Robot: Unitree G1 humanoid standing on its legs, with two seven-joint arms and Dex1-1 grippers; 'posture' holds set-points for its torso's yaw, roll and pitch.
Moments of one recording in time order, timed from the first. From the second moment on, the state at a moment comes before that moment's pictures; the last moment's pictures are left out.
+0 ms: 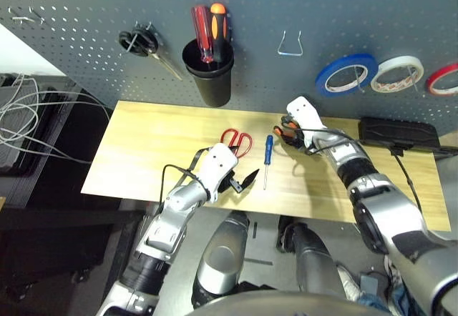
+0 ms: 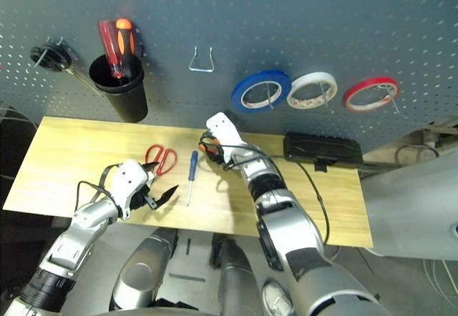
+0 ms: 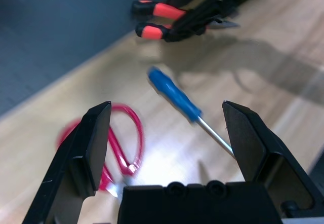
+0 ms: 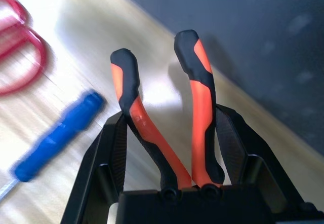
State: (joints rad) left arm -0.08 0.32 -0.20 -0.06 0.01 0.04 -0.52; right arm -0.63 -0.26 0.15 0.52 -0.11 0.33 0.55
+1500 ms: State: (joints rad) left arm -0.26 0.33 -0.13 0.01 -0.07 -0.17 -0.56; right arm -0.97 0.01 -0.01 0.03 0.27 0.33 0.43
